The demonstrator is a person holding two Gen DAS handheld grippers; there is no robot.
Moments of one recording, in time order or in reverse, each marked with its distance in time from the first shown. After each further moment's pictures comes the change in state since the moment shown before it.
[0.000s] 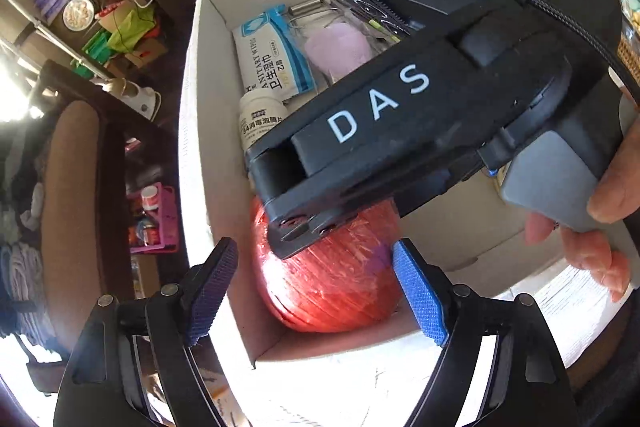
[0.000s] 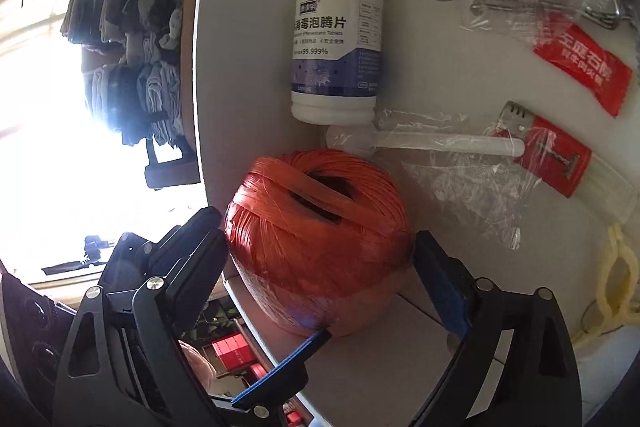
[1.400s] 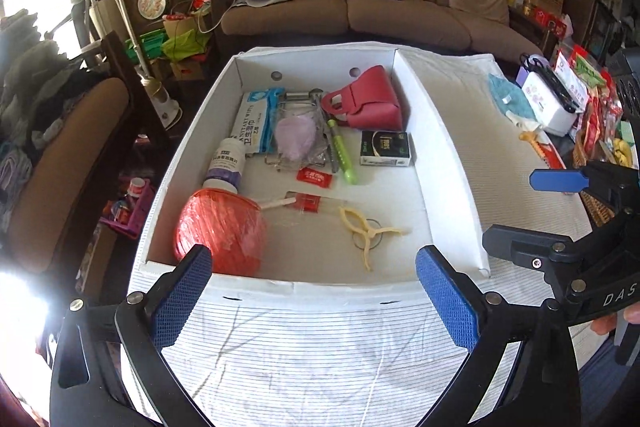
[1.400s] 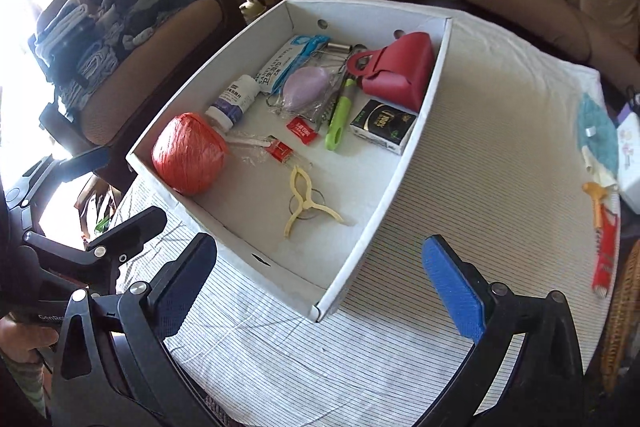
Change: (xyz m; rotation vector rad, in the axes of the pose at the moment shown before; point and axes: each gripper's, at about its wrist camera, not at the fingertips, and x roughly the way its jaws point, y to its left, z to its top) left arm -0.098 -0.077 -0.034 -0.395 -0.321 -0.057; right arm -0.200 0.019 -0.224 -0.466 -0.544 -0.717
